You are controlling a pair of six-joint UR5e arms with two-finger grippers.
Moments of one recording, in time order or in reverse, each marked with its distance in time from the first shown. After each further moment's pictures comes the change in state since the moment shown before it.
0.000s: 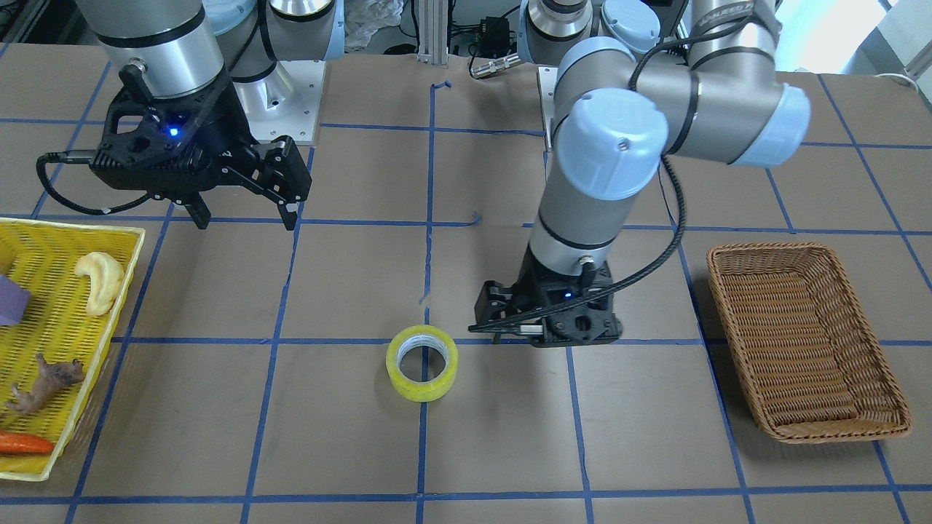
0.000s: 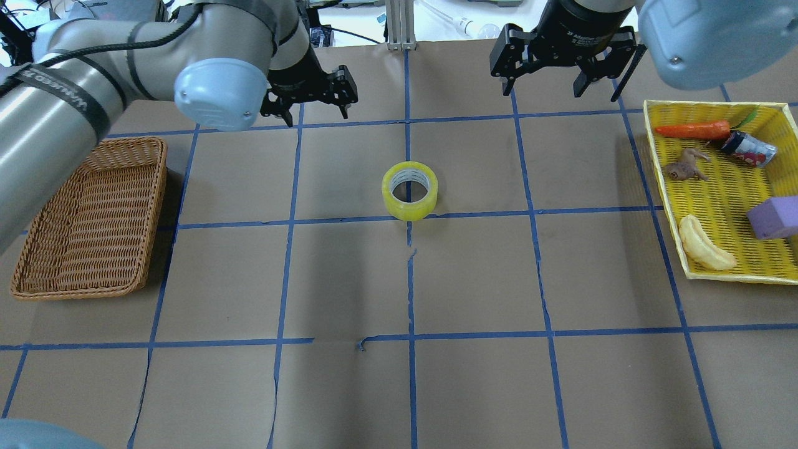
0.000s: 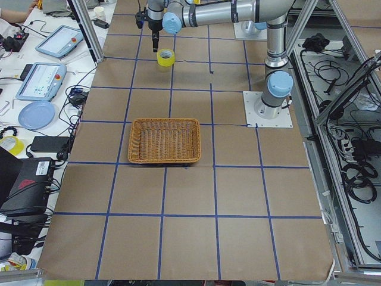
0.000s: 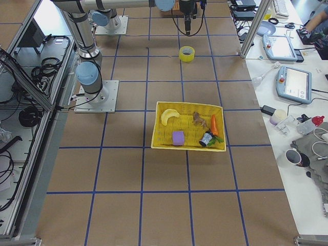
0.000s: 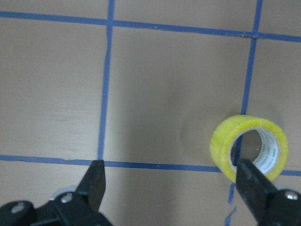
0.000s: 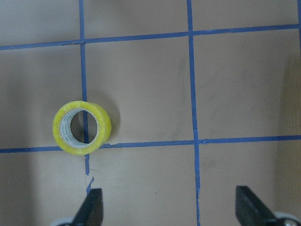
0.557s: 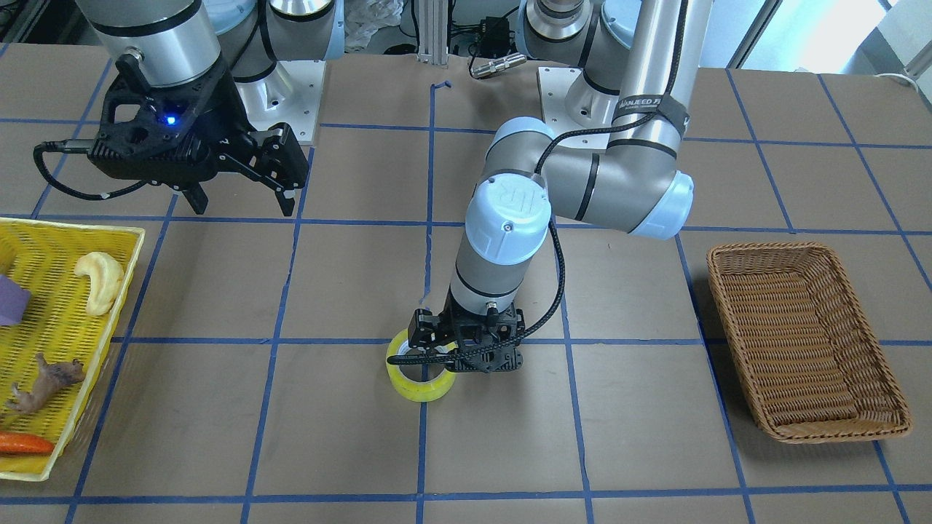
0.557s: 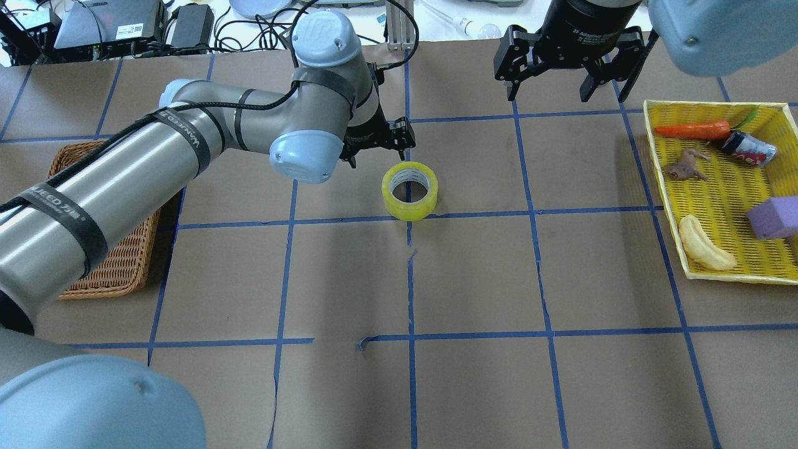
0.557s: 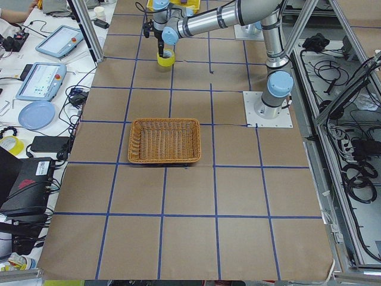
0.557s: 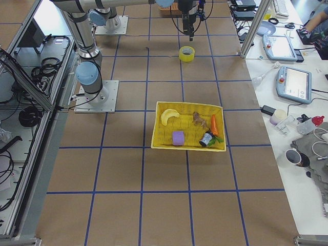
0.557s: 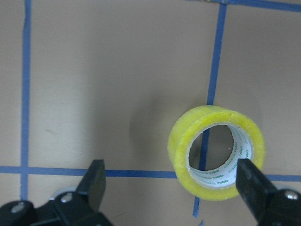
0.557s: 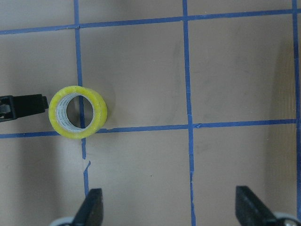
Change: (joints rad) left arm -0.084 -0.132 -0.102 0.237 -0.072 -0.059; right arm 0.001 -0.001 -0.030 0.083 -0.008 -0.001
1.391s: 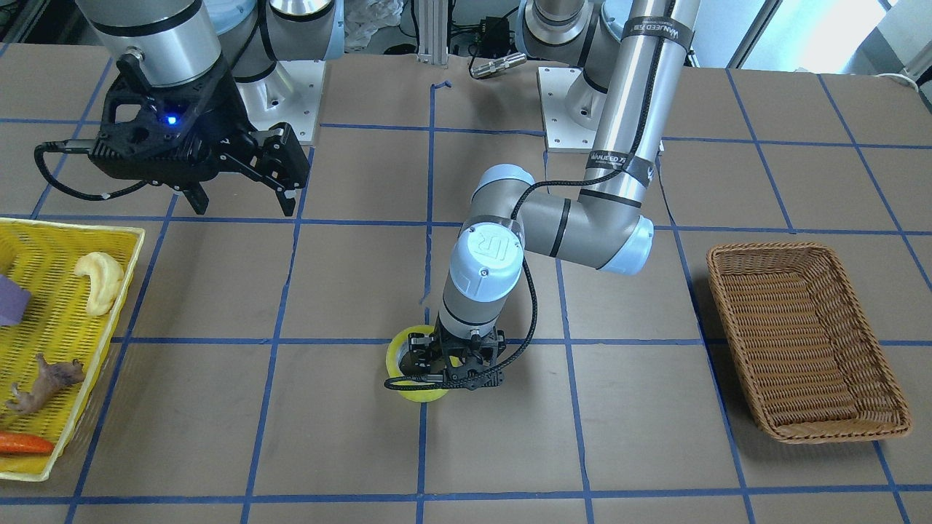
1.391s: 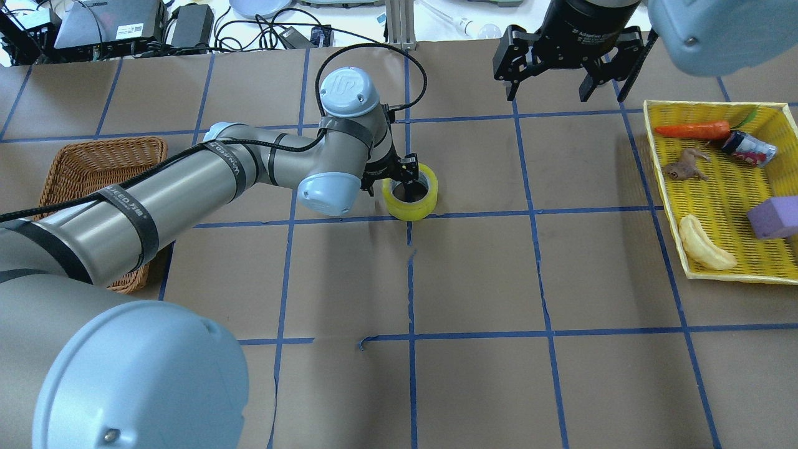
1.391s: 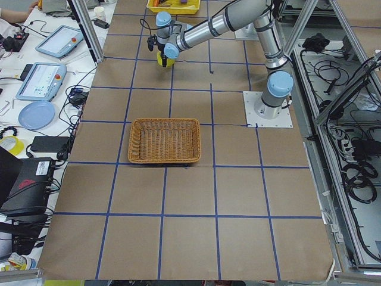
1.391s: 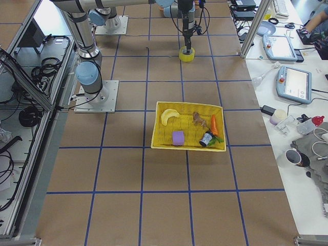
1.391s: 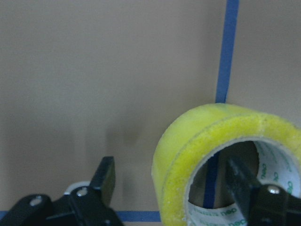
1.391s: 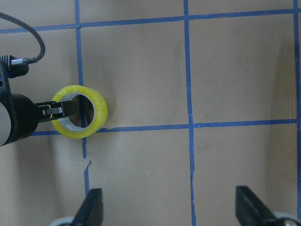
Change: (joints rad) left arm -0.015 -0.097 -0.049 0.102 -0.007 -0.032; right arm 0.001 0.000 0.000 -0.002 0.001 0.000
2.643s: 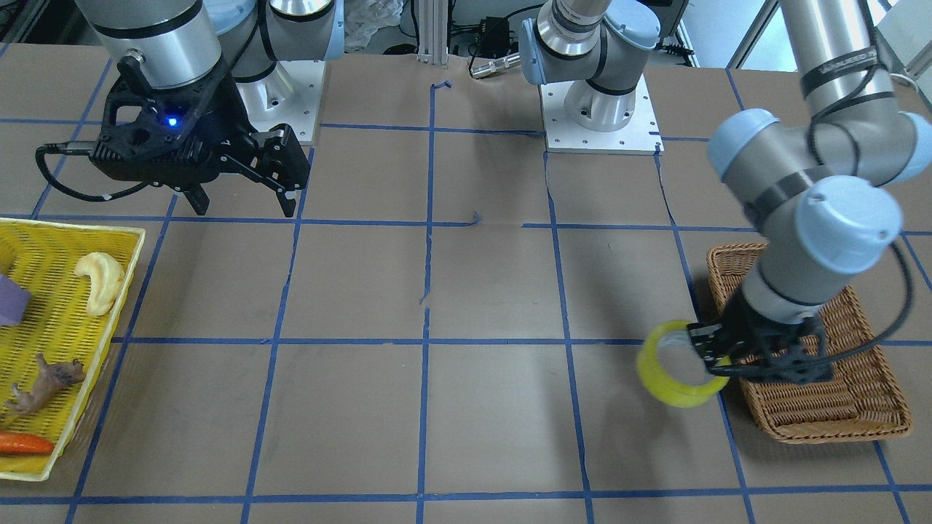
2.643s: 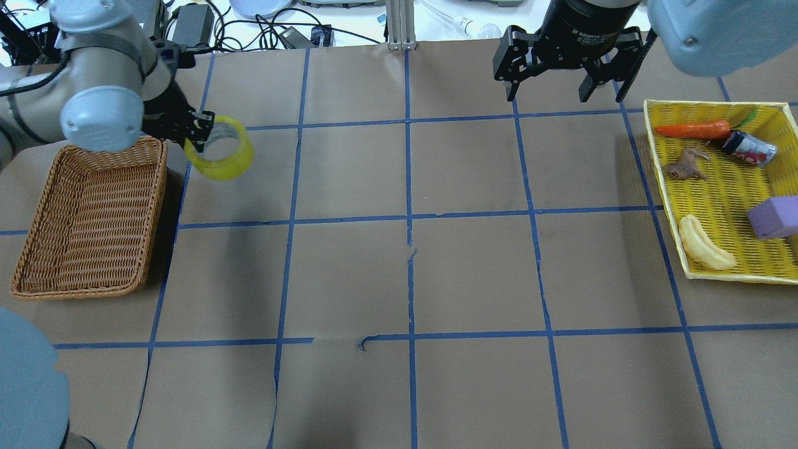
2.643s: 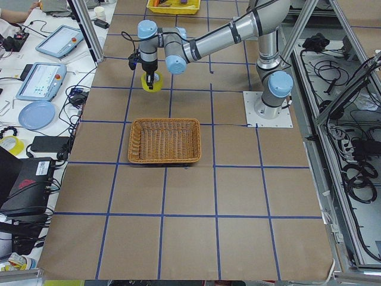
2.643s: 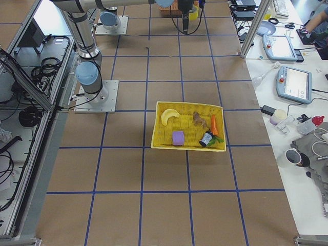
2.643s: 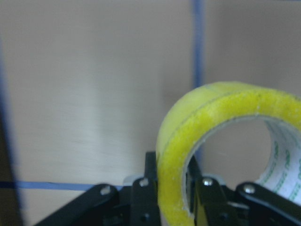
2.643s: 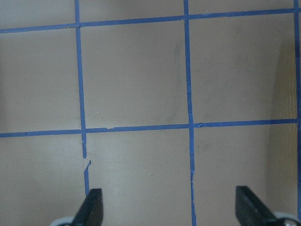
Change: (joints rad) left arm 0.557 0.258 0.004 -0.255 0.165 0.688; right arm 0.000 0.000 0.002 -0.001 0.001 0.000
